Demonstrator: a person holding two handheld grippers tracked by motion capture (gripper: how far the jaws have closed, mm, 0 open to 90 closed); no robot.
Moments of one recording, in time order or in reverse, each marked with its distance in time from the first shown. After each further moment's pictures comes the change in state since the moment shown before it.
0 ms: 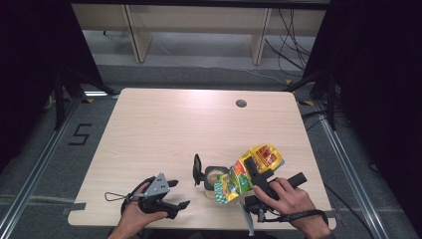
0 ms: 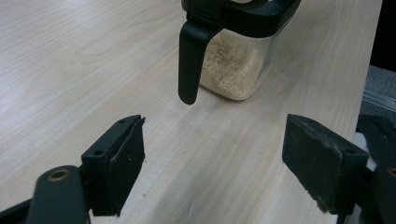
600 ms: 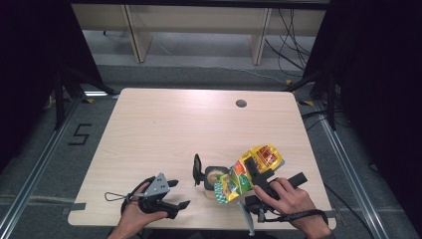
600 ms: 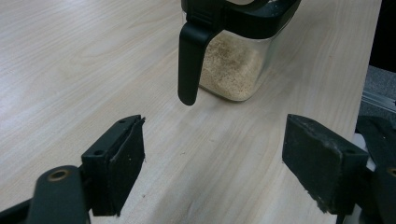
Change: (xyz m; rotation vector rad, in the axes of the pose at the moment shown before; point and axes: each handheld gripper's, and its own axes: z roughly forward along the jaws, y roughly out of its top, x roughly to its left) left arm -0.001 0.000 0.001 -0.012 -0.007 -0.015; right arm -0.001 -0.001 0.000 -0.004 0.031 0.007
